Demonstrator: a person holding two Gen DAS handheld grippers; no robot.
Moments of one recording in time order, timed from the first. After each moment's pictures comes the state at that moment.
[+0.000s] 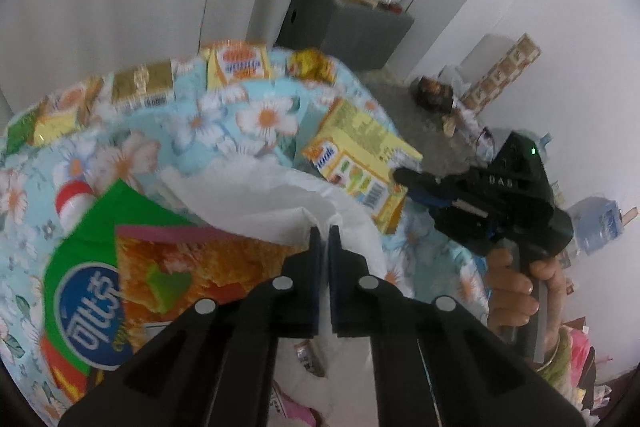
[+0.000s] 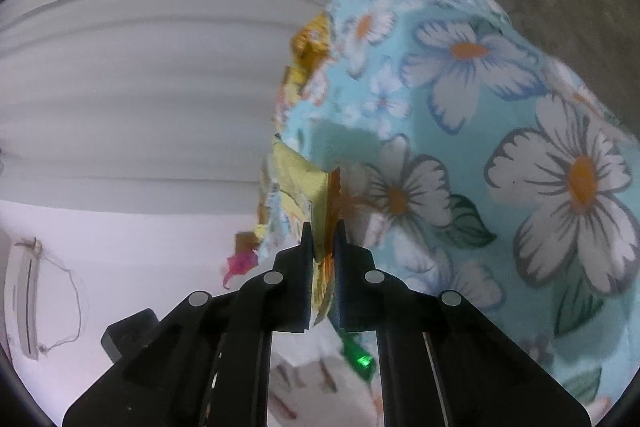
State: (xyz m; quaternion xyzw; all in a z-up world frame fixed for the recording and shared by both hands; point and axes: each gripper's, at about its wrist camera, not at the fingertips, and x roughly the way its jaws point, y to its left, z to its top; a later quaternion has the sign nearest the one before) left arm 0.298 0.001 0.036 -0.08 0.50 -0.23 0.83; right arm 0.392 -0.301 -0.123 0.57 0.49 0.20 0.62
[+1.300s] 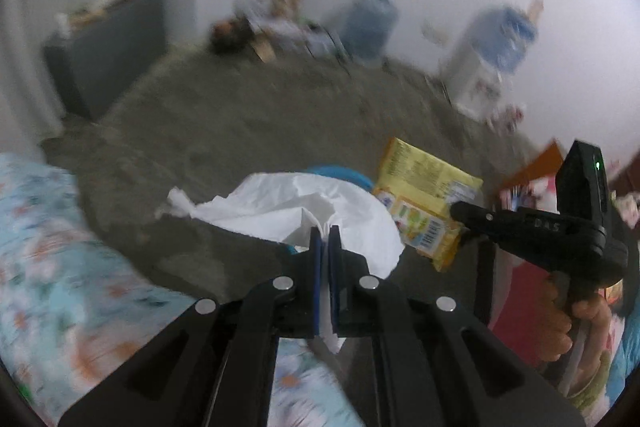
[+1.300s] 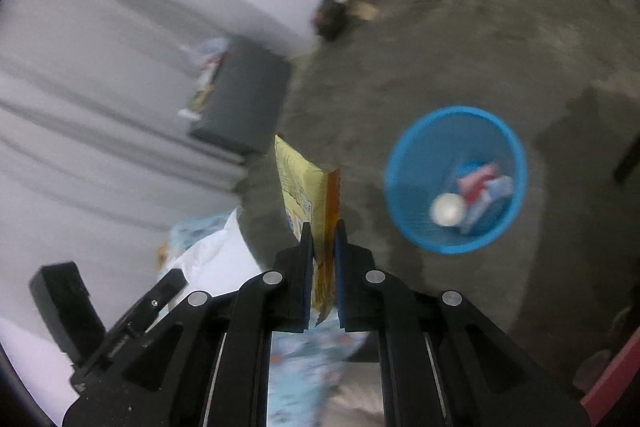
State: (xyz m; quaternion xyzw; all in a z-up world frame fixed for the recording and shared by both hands) left arm 0.142 -0.410 -0.003 0.16 0.47 -0.50 0.71; right arm 0.031 -0.586 -0.101 0.55 0.37 -0.20 0.72
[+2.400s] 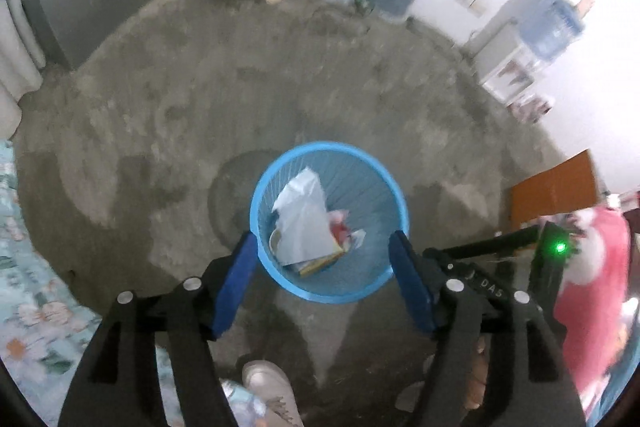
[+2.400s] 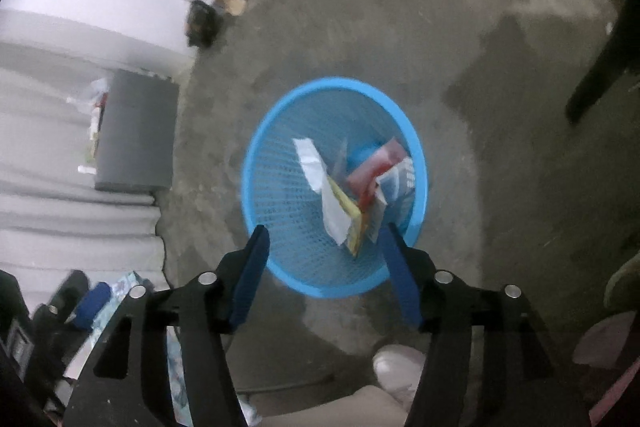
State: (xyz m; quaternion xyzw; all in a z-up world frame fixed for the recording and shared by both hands) left arm 0.160 -0.515 -0.075 0.15 0.54 -0.45 0.69; right arm -0.004 -0.620 -0.212 0.59 0.40 -0.32 0.63
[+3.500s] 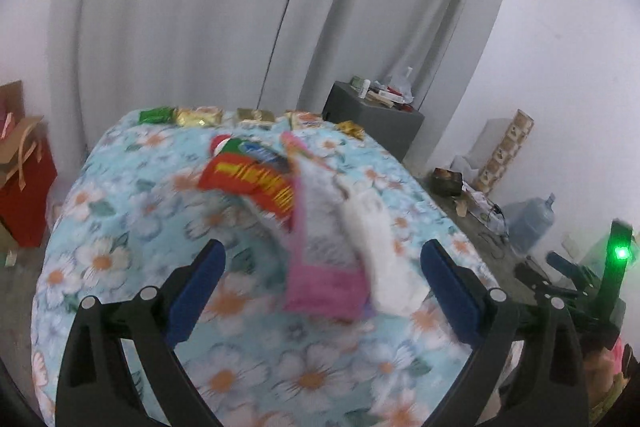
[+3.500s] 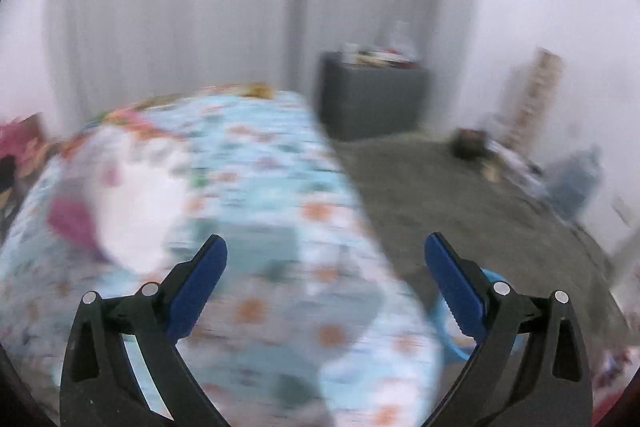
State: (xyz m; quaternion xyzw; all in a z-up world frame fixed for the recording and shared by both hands) left arm 0.060 0.089 0.062 -0.11 0.32 -0.15 0.93; right arm 0.120 -0.243 0.022 0.03 0.39 -0.02 0.92
